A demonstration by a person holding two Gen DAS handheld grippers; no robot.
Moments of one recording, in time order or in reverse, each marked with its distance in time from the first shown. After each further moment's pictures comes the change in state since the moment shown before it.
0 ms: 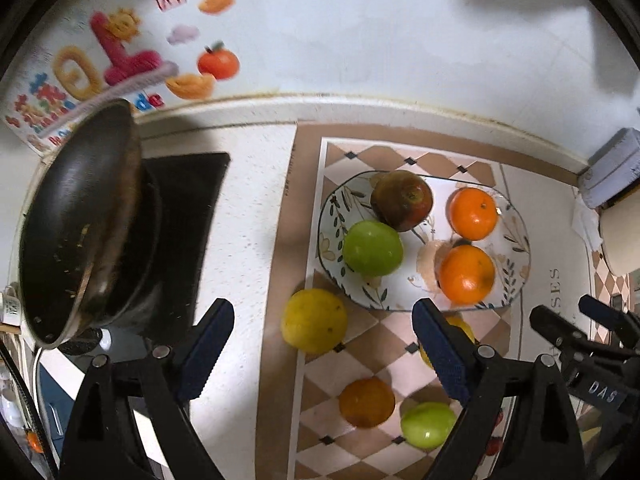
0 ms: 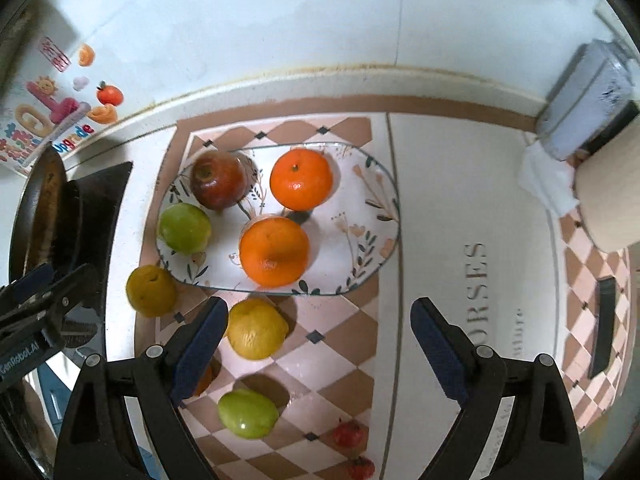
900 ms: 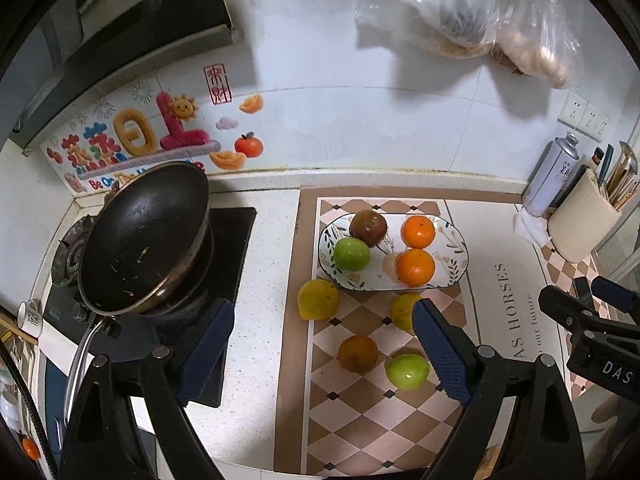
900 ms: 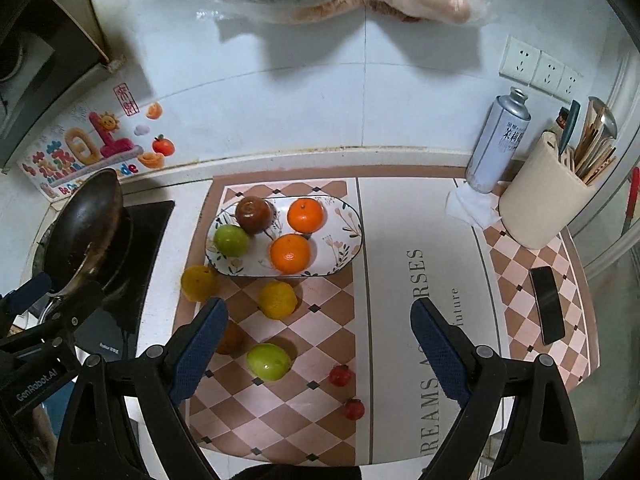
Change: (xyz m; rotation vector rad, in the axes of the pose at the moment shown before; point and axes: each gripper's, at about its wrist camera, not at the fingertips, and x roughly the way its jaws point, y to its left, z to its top) left arm -0.142 0.004 -0.081 0.052 -0.283 -0.018; right arm -0.164 0.021 -0.091 0.000 -0.262 -0.046
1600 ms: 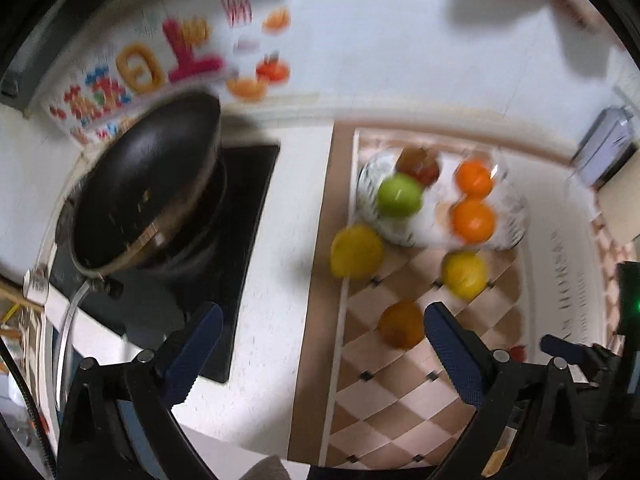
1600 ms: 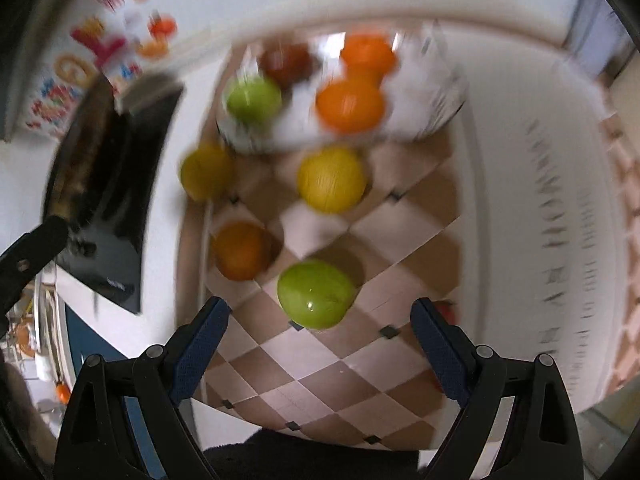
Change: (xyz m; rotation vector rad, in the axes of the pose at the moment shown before) left arm 0.098 0.022 -0.027 -0.048 0.235 0.094; right arm 0.198 0.034 -0.077 0.030 0.480 0.256
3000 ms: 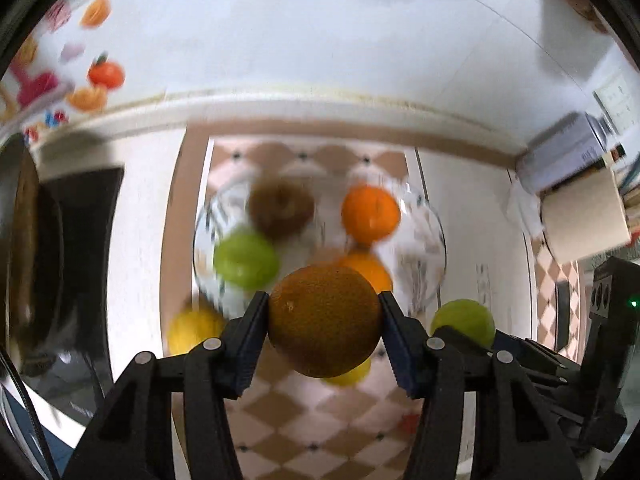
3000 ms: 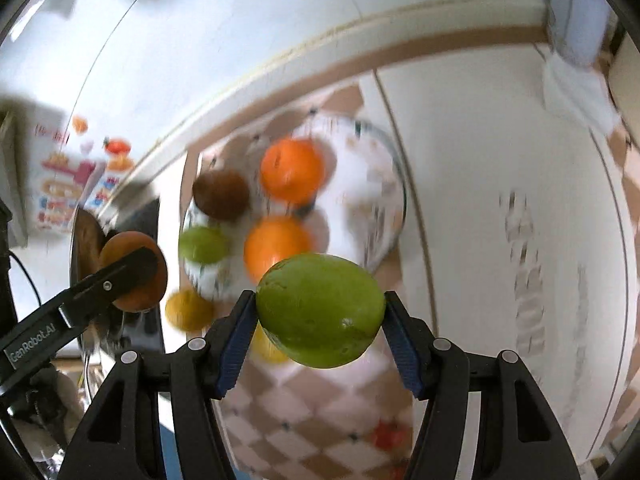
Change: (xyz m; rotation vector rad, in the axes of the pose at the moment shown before) left arm 0.067 -0.110 0.120 0.074 0.159 -0.298; right arm -0.047 -0.110 0.135 0.199 -0.142 0.103
